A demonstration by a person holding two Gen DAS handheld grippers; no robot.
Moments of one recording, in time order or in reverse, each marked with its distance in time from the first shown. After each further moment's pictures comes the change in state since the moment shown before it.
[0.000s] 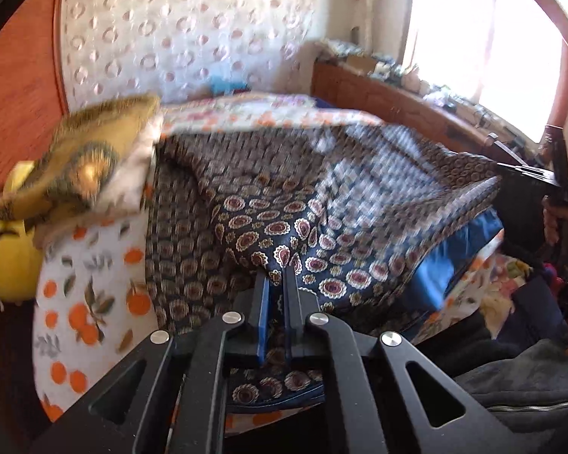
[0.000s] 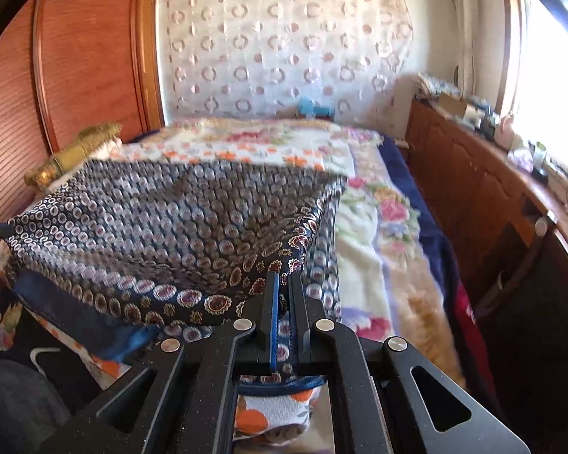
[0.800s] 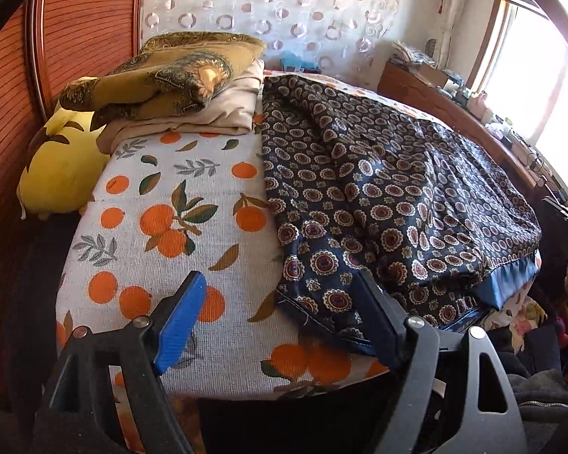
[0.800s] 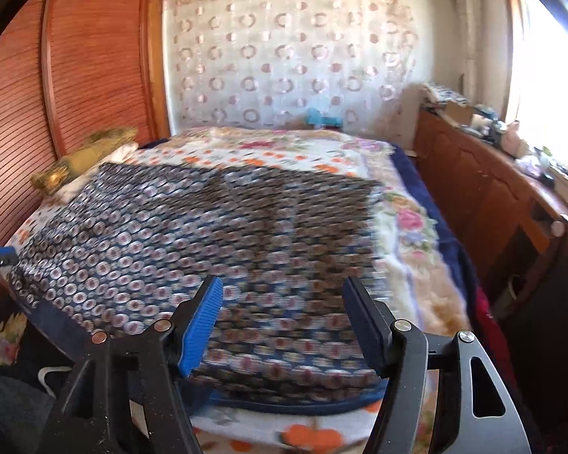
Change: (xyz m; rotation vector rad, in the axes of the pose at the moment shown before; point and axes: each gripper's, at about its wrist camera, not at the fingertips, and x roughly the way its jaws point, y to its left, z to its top) left arm -0.008 0.073 -0.051 -0.242 0.032 0.123; right arm 0.012 0.064 -0.010 -0.025 -0.065 0.034
